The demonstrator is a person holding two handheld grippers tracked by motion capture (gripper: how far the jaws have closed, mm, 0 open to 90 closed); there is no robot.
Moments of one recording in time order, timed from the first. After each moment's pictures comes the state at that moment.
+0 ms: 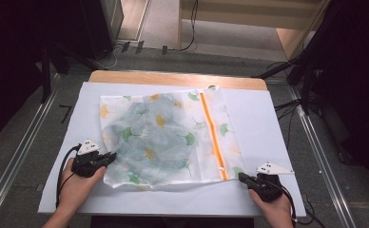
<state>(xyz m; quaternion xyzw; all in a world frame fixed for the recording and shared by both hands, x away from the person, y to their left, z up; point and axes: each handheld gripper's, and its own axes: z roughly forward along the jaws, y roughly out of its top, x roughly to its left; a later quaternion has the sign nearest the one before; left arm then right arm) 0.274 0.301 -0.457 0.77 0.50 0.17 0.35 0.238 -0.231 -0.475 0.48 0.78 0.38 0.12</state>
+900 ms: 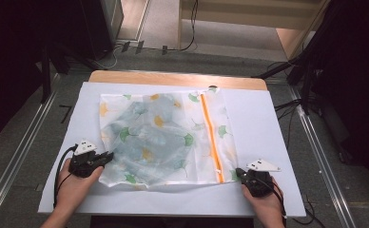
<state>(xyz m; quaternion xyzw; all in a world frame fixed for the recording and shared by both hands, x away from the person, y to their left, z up) 0.273 0.306 -0.460 0.77 0.50 0.18 0.35 0.248 -0.207 -0.479 0.49 0.78 0.33 0.18</state>
